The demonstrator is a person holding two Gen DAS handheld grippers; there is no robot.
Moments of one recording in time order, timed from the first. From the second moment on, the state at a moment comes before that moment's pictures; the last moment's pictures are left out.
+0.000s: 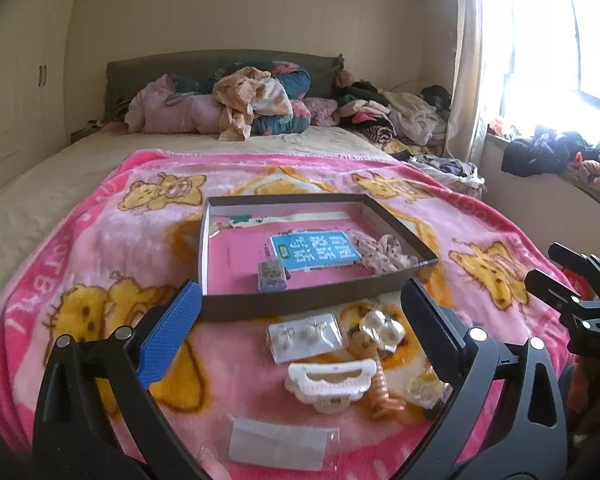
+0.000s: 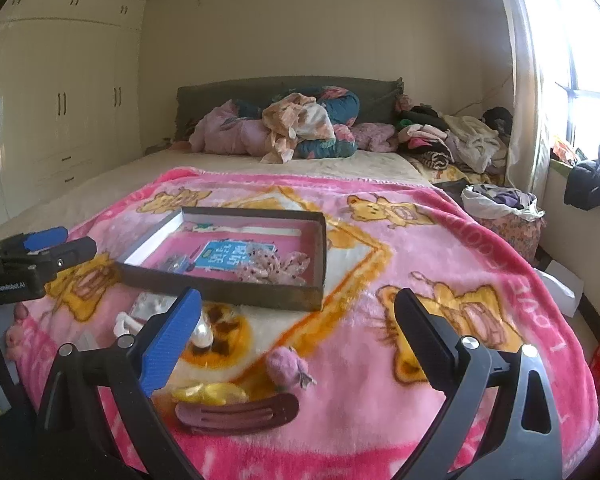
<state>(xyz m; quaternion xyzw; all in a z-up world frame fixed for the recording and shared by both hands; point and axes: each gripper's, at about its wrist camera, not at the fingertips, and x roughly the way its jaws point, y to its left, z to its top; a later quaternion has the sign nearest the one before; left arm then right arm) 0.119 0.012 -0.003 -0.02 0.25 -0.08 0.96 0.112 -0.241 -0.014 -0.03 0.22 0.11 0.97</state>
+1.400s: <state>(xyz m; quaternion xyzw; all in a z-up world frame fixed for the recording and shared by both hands) 0.102 0.013 -0.113 0.03 0.38 -0.09 0.92 0.137 -0.191 -0.108 0.00 0.38 0.20 0.90</state>
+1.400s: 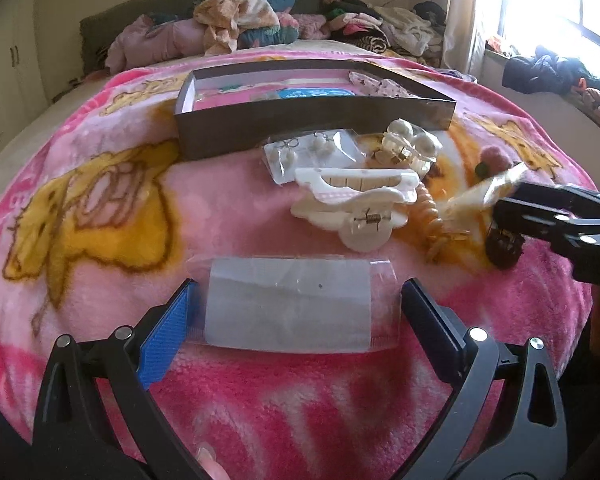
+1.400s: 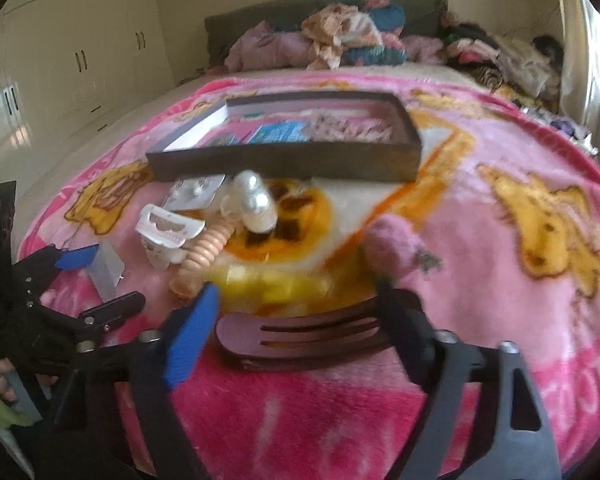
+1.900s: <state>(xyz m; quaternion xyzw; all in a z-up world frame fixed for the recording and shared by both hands) 0.101 0.004 -0.109 0.05 0.37 -0.10 0.92 0.137 -0.180 -0.104 0.00 0.36 0.23 0.90</state>
